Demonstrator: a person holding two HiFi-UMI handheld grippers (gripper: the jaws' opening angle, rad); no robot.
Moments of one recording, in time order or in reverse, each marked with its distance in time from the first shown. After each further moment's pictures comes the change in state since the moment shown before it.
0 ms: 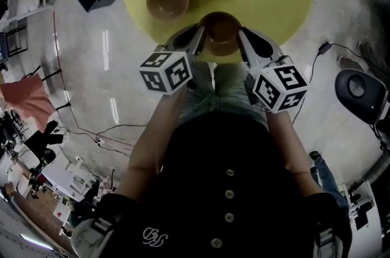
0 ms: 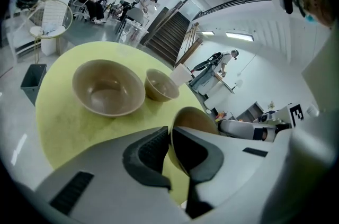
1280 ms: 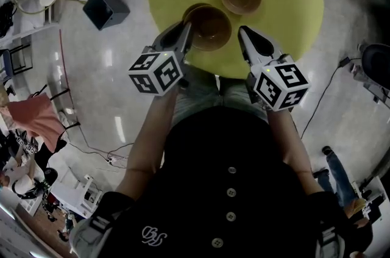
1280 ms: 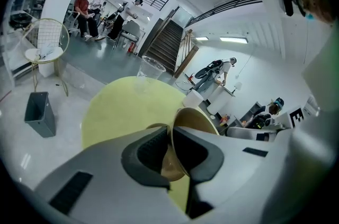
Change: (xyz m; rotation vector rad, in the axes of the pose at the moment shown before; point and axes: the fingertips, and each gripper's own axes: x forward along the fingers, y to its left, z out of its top) left arm -0.047 0.083 0.112 0.099 -0.085 0.013; right arm 0.075 0.054 0.051 -0.025 -0.083 -0.053
